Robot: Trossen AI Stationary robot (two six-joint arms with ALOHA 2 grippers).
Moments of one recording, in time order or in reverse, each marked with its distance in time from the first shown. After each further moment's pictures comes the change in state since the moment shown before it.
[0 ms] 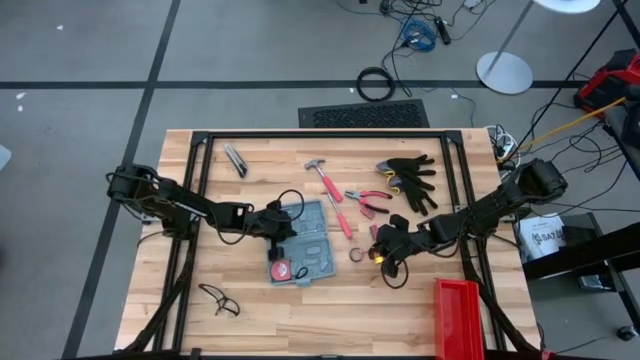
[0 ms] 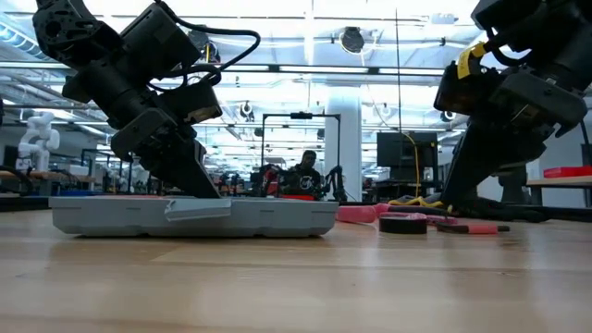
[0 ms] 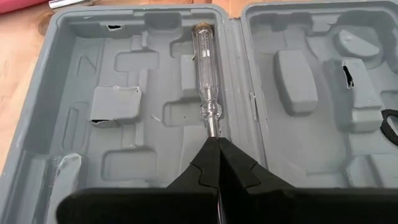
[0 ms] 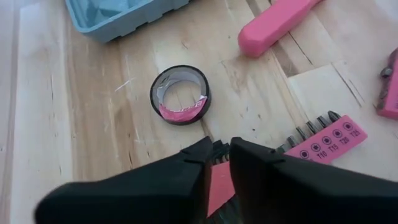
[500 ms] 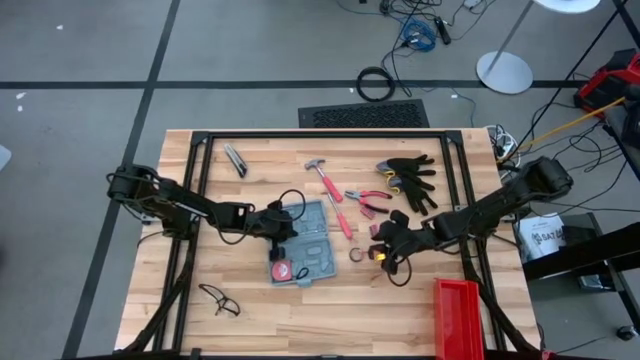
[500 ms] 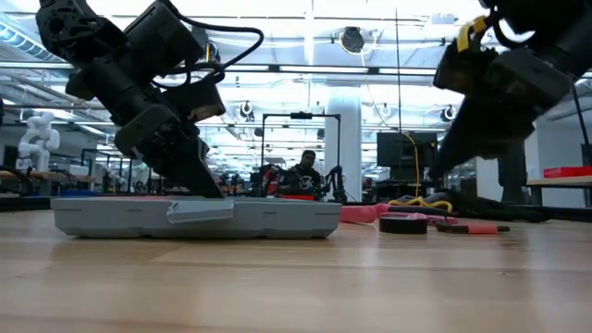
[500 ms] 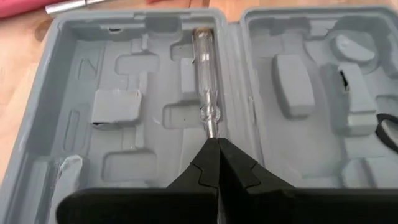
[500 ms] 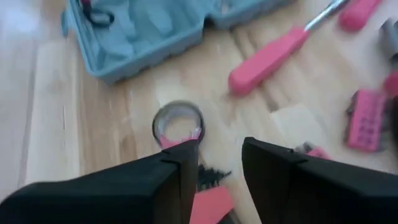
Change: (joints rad) left arm 0.000 -0.006 0.024 -0.014 0.005 0.000; right arm 0.000 -0.083 0.000 0.012 0.077 -0.047
